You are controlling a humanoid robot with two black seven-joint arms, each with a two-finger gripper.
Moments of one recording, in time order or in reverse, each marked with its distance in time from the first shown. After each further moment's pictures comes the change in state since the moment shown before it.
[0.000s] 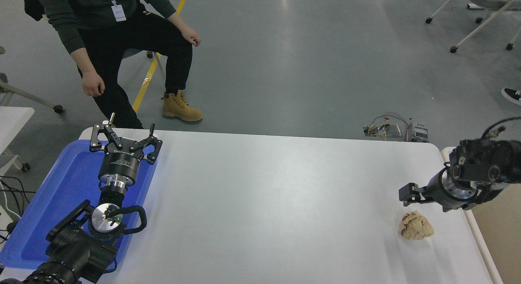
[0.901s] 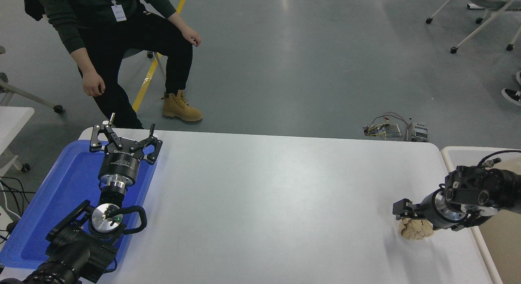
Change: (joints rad) left arm 0.000 0.000 0.000 0.000 0.000 0.000 0.000; right arm -0.199 0.005 0.135 -0.143 0.001 -0.061 0.004
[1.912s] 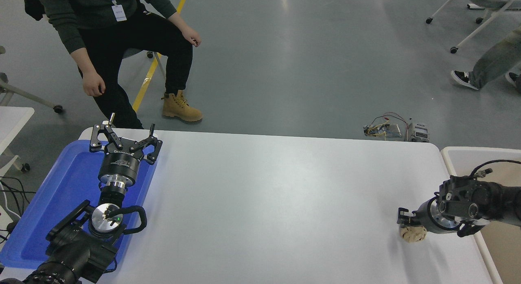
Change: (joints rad) left arm 0.000 0.000 0.000 0.000 0.000 0.000 0.000; right arm 0.000 0.031 -0.027 -0.005 -0.142 -0.049 0.038
